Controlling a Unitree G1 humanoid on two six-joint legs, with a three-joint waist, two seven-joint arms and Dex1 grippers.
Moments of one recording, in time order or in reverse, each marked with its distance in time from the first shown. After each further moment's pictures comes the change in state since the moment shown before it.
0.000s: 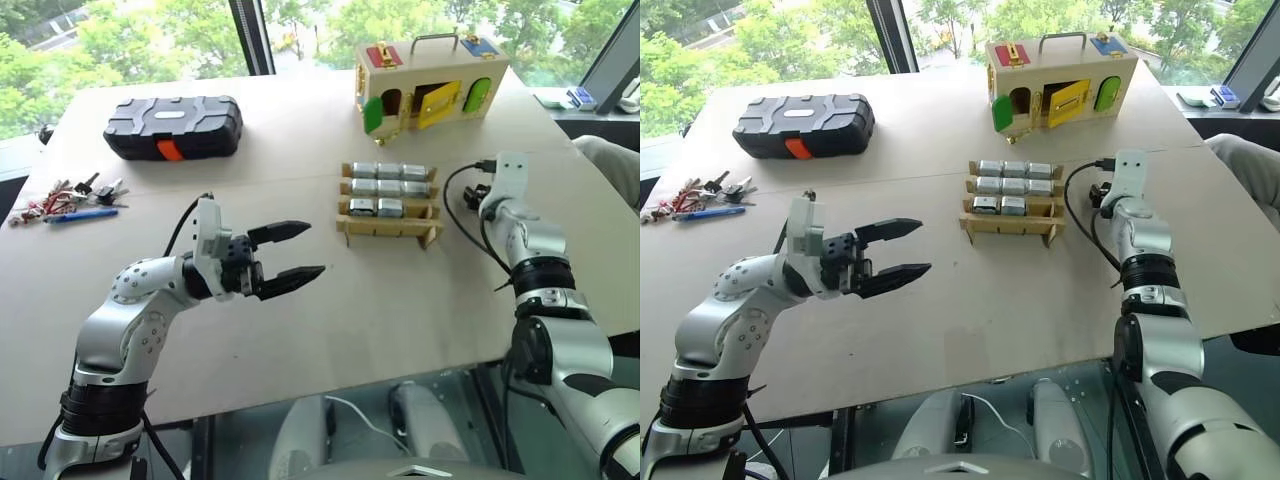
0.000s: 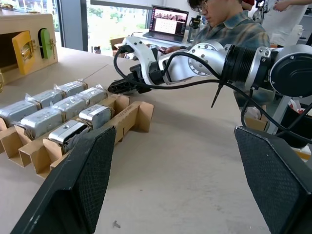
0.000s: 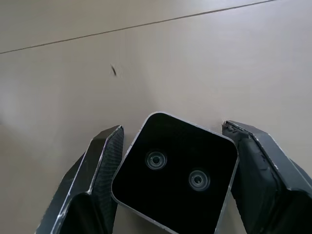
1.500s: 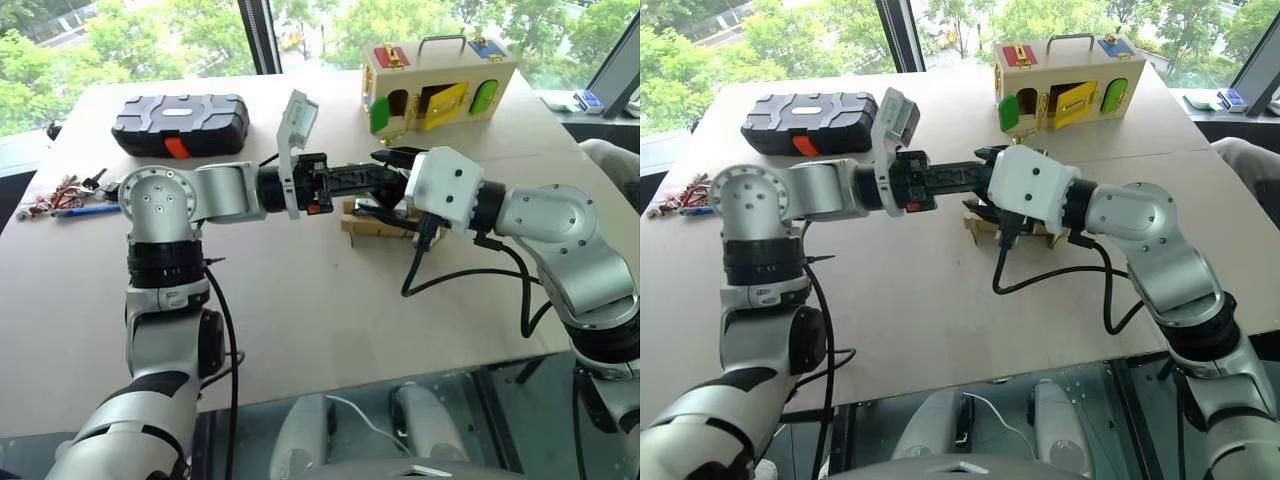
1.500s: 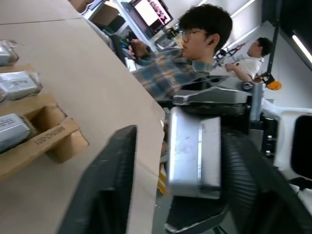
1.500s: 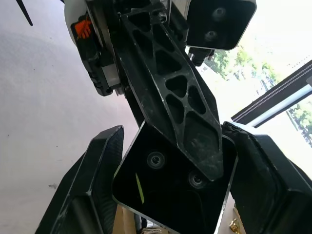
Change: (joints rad) left arm -0.738 -0.219 0.051 0.406 -0.680 1.053 0.776; right arm 0.188 -0.311 0.489 -1.183 0.041 -0.053 0.751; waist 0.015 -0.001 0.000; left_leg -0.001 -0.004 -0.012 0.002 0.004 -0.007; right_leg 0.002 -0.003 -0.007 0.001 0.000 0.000
